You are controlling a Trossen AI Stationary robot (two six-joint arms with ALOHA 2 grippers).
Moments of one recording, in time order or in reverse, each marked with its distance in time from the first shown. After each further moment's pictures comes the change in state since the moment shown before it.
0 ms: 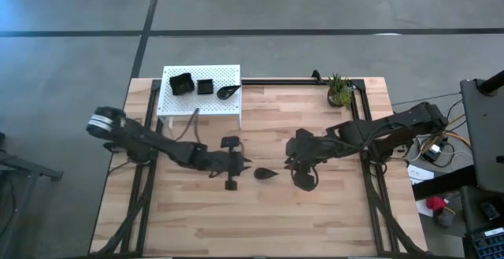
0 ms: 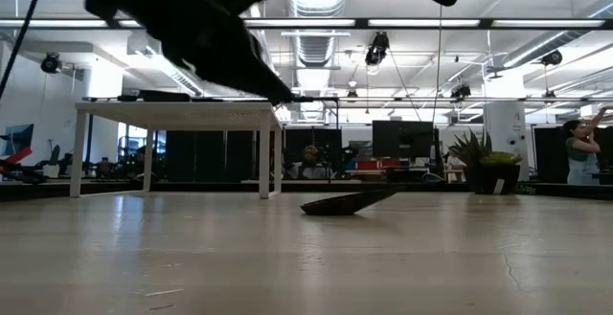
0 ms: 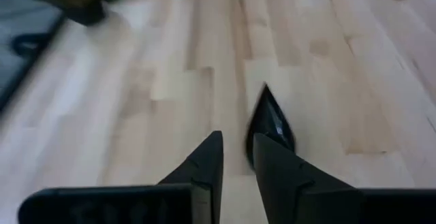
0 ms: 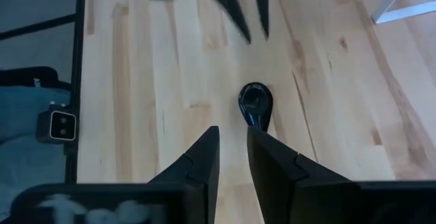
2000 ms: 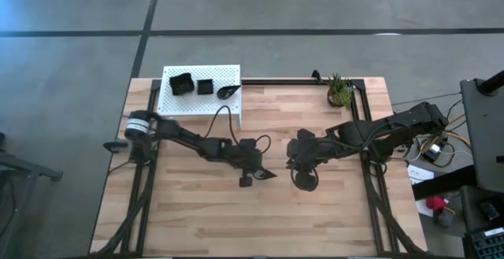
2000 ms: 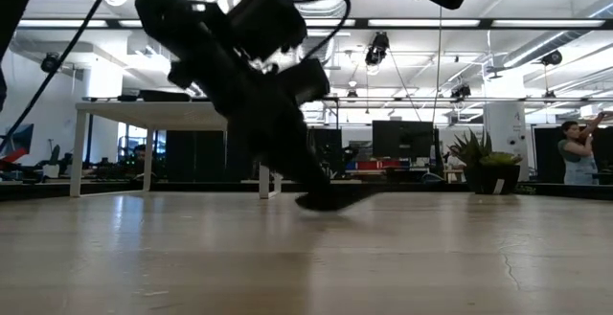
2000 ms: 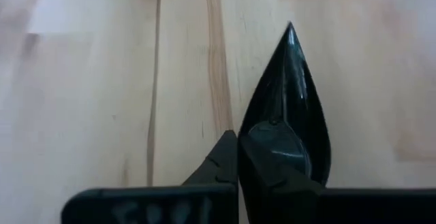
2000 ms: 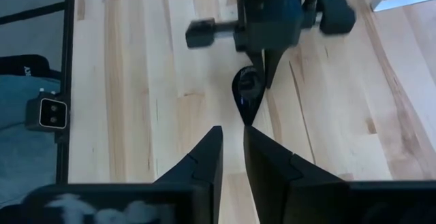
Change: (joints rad) left arm 0.171 0.405 0.185 0.039 0.376 -0.068; right arm 0.002 -0.003 -0.009 -0.035 0.001 -0.008
